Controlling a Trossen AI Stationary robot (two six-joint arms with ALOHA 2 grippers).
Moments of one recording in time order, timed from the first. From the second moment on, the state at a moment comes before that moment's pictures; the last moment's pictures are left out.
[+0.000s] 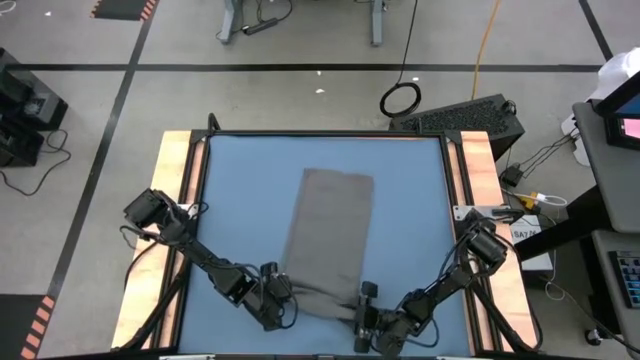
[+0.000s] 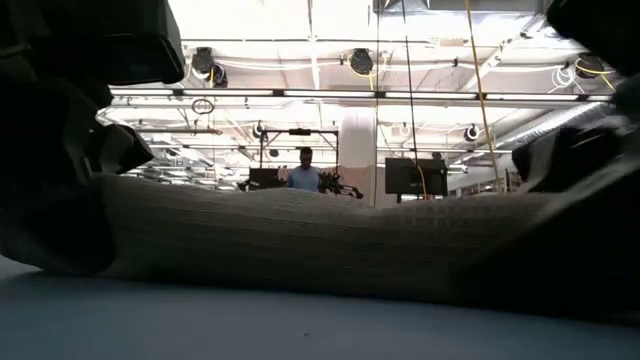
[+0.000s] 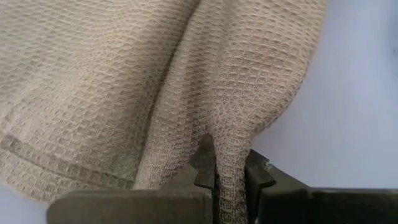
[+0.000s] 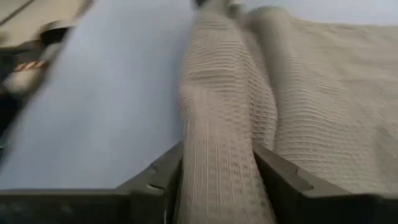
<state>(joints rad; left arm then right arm) -0.67 1.83 0.96 -0.19 -0.27 -0.78 0.81 2.17 1.04 0.43 0.84 0.63</state>
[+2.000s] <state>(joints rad) -0.68 1.83 0.96 -0.12 -0.25 -0.99 0.82 2.17 1.04 0.42 0.81 0.80</state>
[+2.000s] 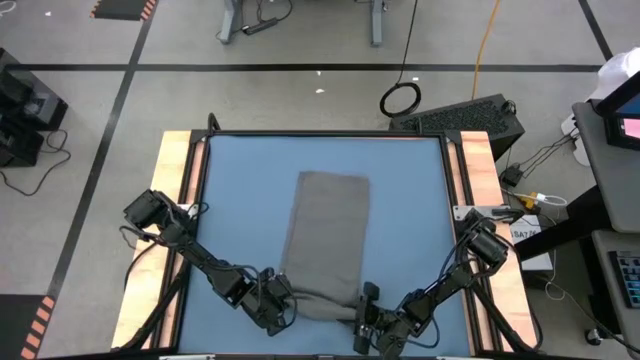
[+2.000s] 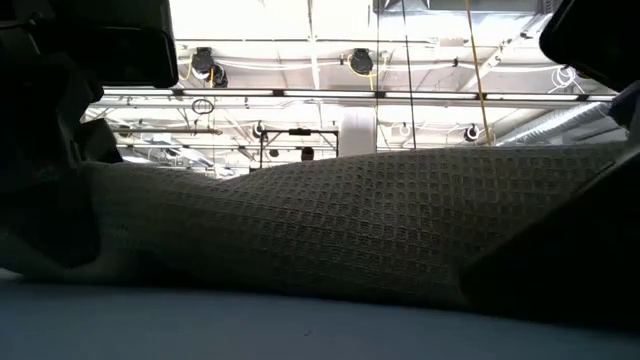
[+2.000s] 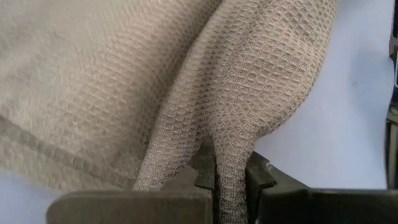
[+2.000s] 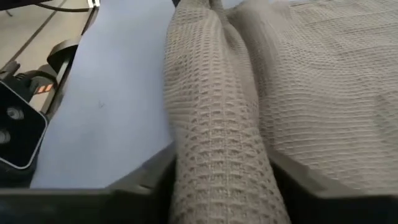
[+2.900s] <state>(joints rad) -0.84 1.64 0.96 -0.26 -0.60 -0.74 0.81 2.15 1.04 0.49 0.74 1.06</state>
